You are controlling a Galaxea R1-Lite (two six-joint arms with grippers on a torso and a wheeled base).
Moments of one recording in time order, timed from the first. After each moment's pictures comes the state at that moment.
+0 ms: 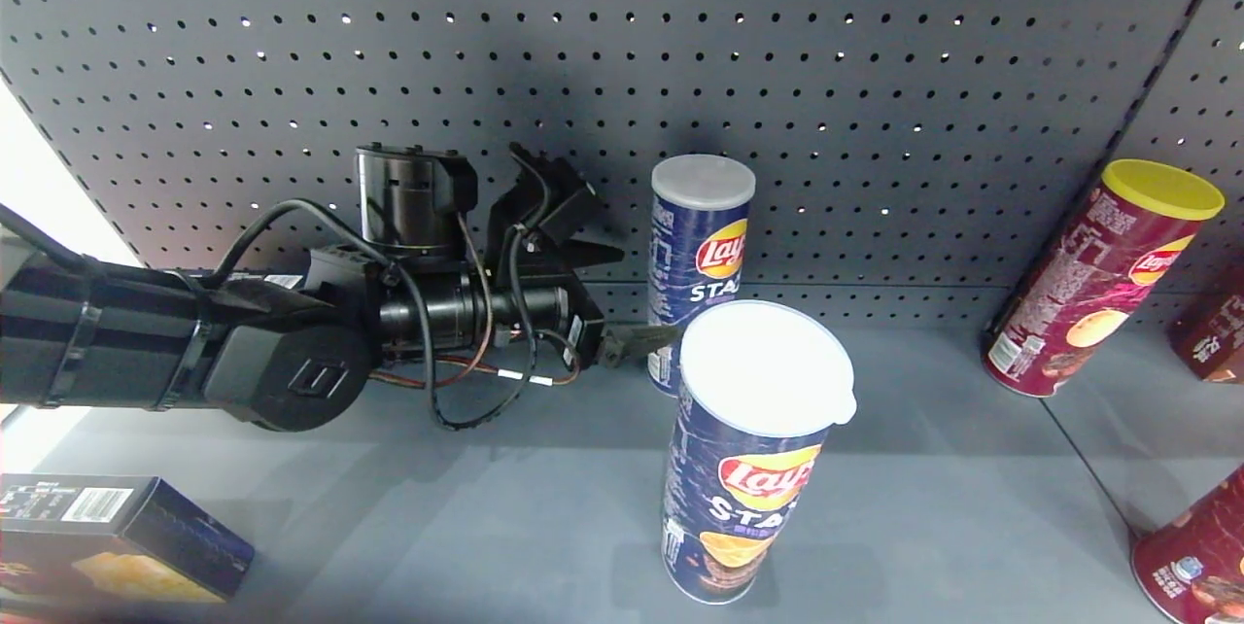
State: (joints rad) left arm -0.46 1.88 -1.14 -0.49 -0.51 0.32; right arm 0.00 0.00 0.00 0.00 0.00 0.00
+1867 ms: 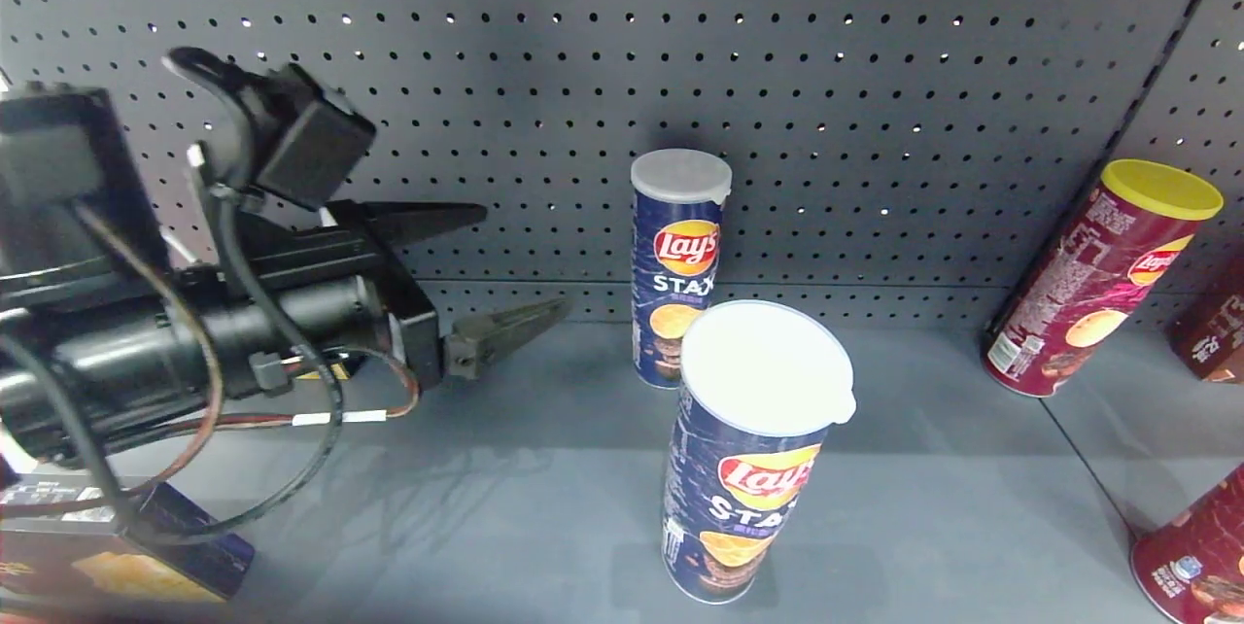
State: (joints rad) left arm -0.44 1.41 -0.82 -0.53 -0.35 0.22; right arm 0.00 0.00 0.00 0.00 0.00 0.00
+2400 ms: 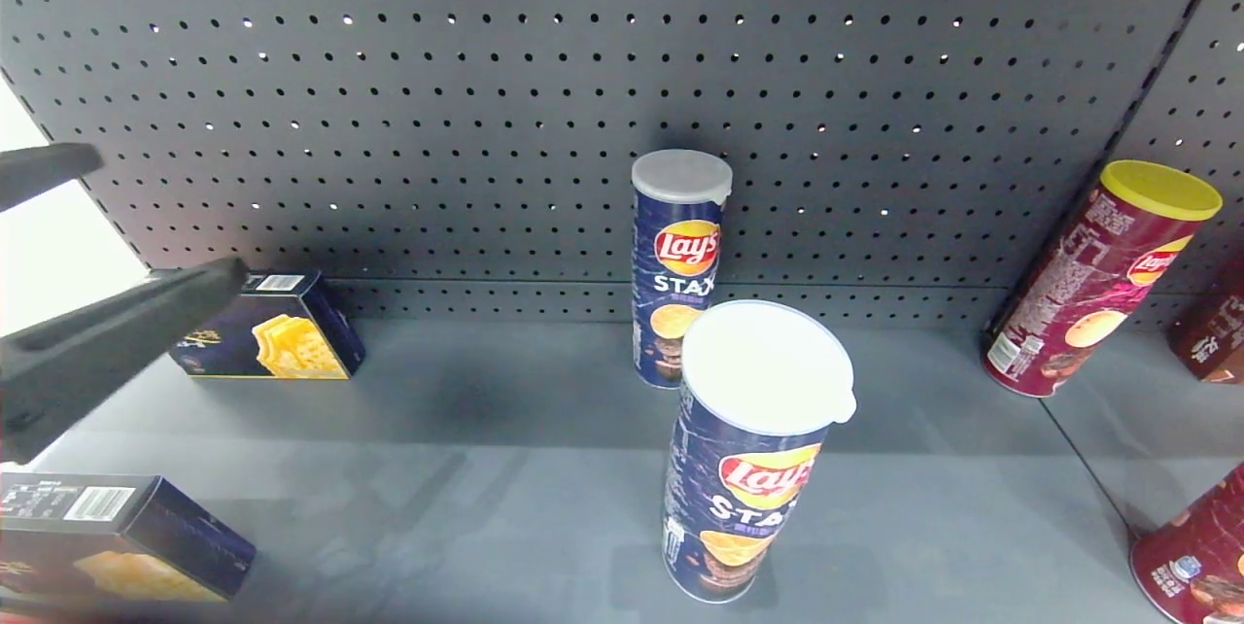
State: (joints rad) left arm -0.50 0.89 -0.76 -0.23 0.00 0.21; right arm 0.00 0.00 0.00 0.00 0.00 0.00
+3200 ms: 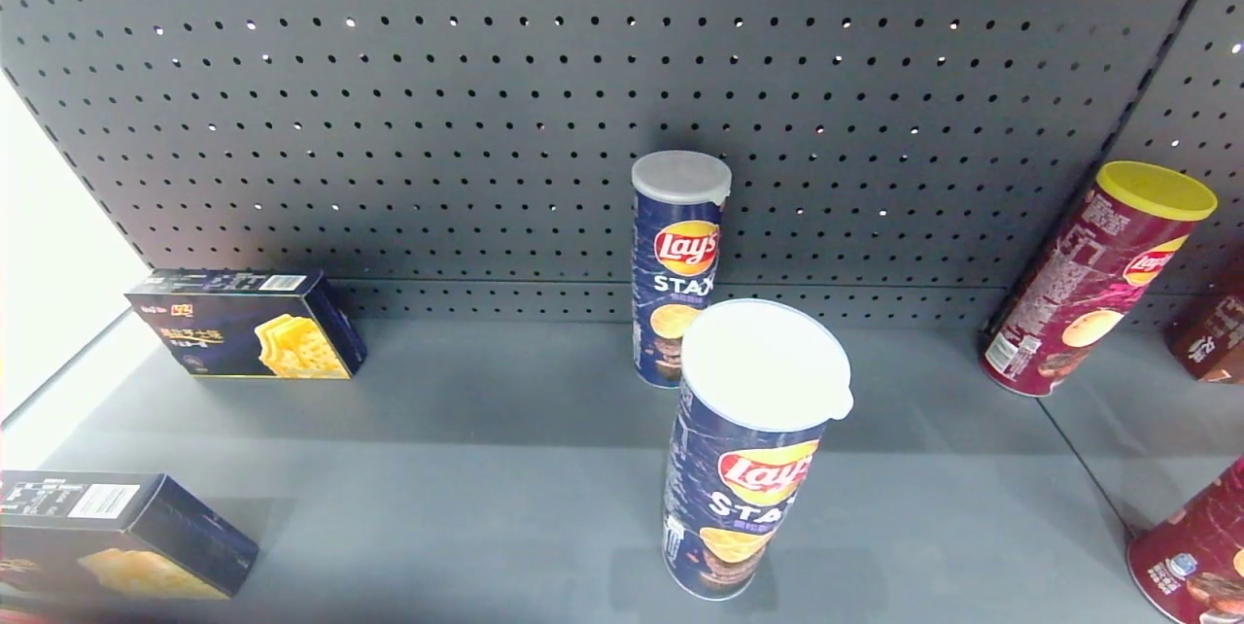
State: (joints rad) left arm -0.12 0.15 -0.23 -0.06 -0.18 0.10; right arm 0.00 0.00 0.00 0.00 0.00 0.00
